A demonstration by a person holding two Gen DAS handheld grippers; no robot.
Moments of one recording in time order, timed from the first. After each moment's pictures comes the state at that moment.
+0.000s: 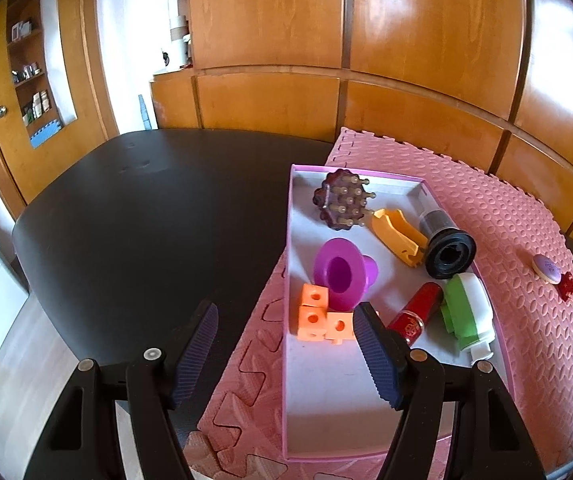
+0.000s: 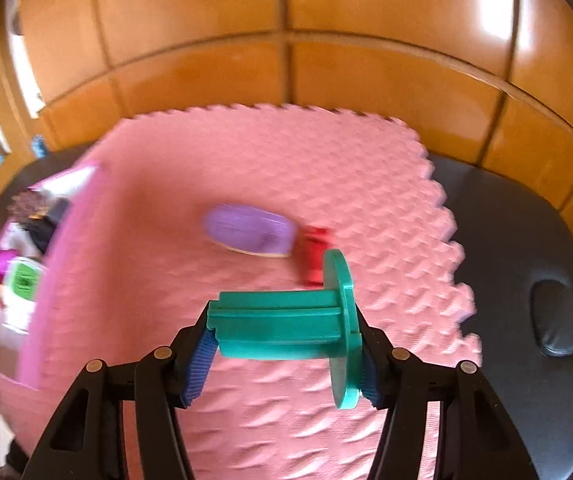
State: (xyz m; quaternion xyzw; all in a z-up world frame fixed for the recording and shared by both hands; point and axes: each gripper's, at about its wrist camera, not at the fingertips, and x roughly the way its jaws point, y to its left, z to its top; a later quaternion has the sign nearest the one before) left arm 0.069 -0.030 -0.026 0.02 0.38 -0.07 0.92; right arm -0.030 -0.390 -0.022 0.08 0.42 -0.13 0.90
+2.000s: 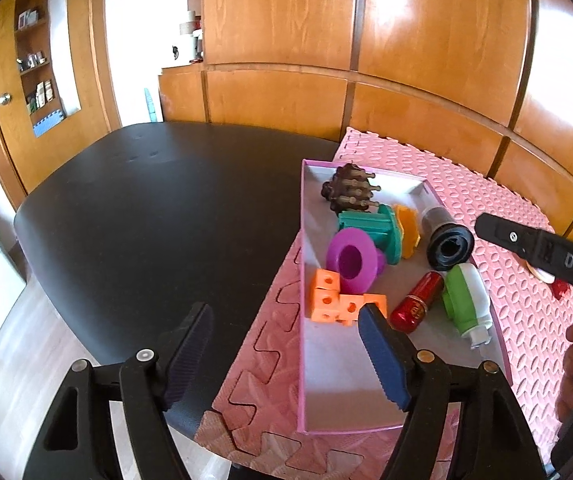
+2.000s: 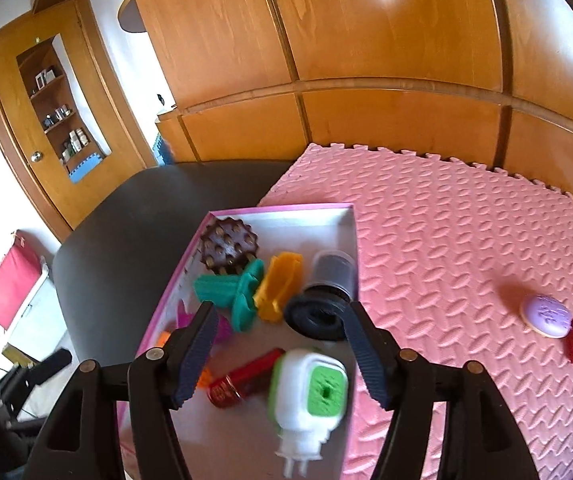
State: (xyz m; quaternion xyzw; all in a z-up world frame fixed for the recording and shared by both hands) left arm 0.055 -0.014 -0.026 0.01 0.39 -0.08 0.92; right arm 0.057 -0.203 -0.011 0.09 0.36 0.02 0.93
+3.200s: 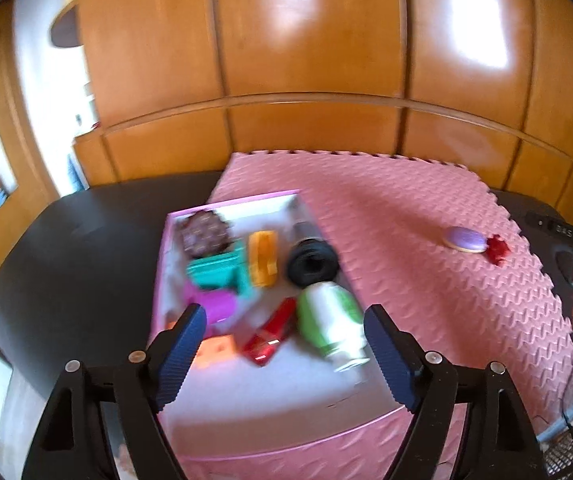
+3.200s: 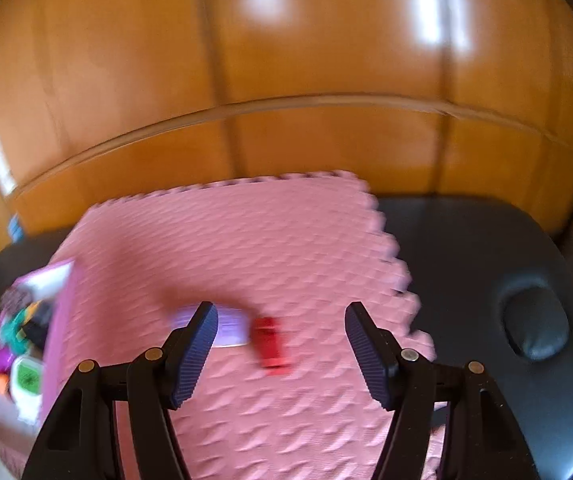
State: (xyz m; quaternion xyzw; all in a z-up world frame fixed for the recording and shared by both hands) left arm 0.033 -0.136 0.009 0.10 0.35 -0.20 0.91; right arm -0.055 -0.458 -0.010 0.16 0.31 -0.26 0.90
